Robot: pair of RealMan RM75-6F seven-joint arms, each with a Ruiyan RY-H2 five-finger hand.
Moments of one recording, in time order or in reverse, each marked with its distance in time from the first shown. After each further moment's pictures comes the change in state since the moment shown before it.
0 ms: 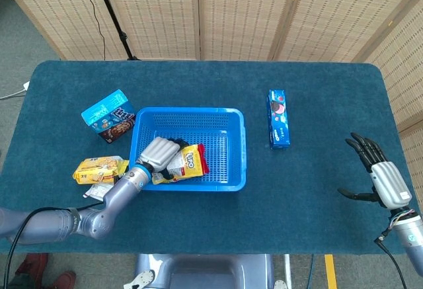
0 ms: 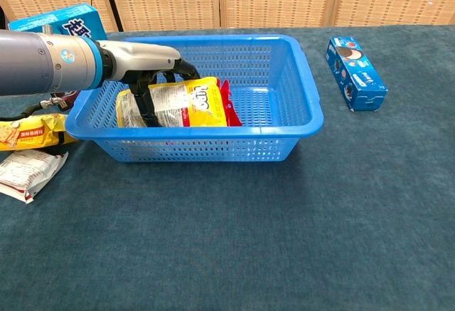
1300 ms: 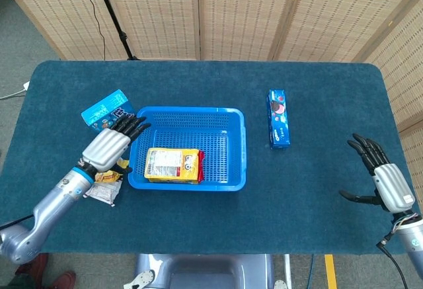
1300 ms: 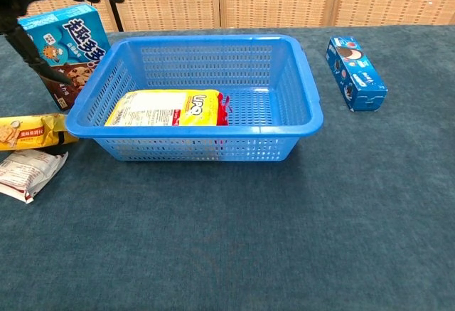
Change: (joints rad) left arm 0.299 0.355 -0.037 -0.203 0.483 0.069 -0.268; right arm -0.015 0.019 0.000 -0.028 -0.015 0.045 -0.005
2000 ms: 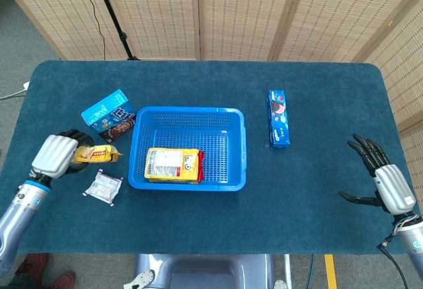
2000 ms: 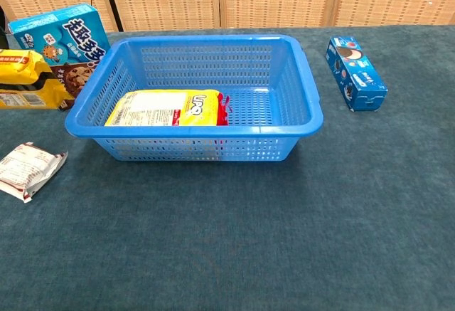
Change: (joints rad) left arm 0.229 -0.037 0.136 0.289 0.178 0.270 -0.211; right arm -0.007 0.005 -0.002 -0.009 -0.016 0.026 0.005
